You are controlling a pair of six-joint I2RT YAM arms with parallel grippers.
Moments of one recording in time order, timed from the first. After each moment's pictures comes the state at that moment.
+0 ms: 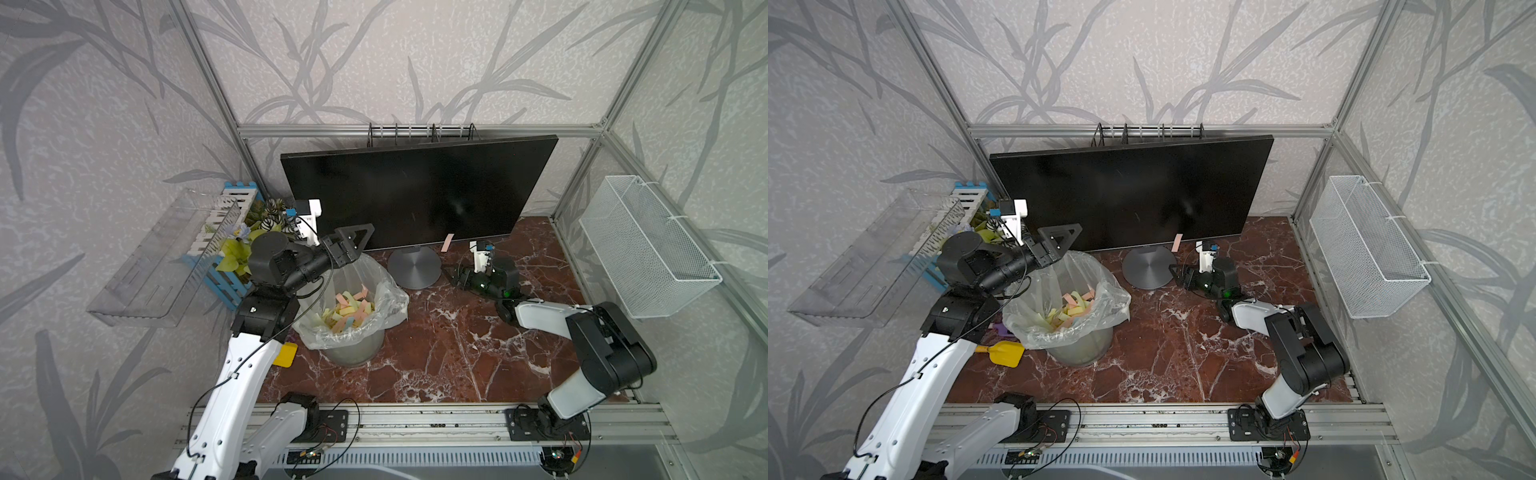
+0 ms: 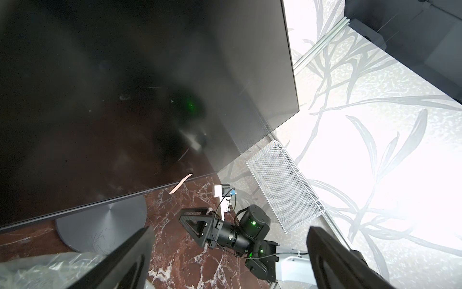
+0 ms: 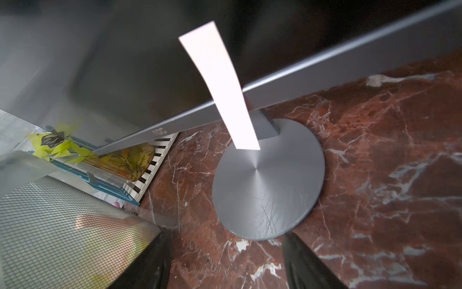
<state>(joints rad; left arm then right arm) -0.16 0.95 1.14 -0.20 0.62 -0.77 0.34 1.66 0.70 0.69 -0.43 0.58</state>
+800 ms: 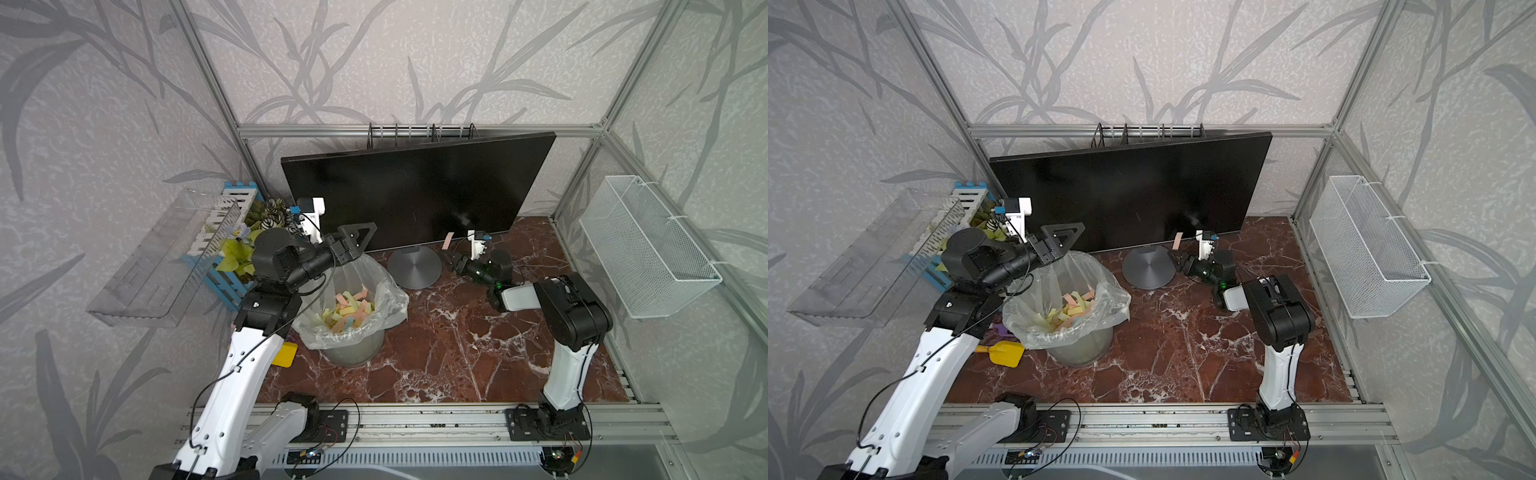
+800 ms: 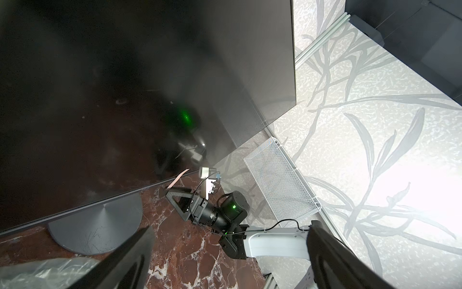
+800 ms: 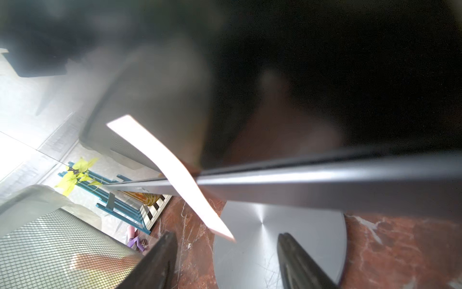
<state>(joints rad) -0.17 0.98 1.14 -0.20 0.63 -0.78 0.28 1.95 0.85 1.01 -0.56 0.70</state>
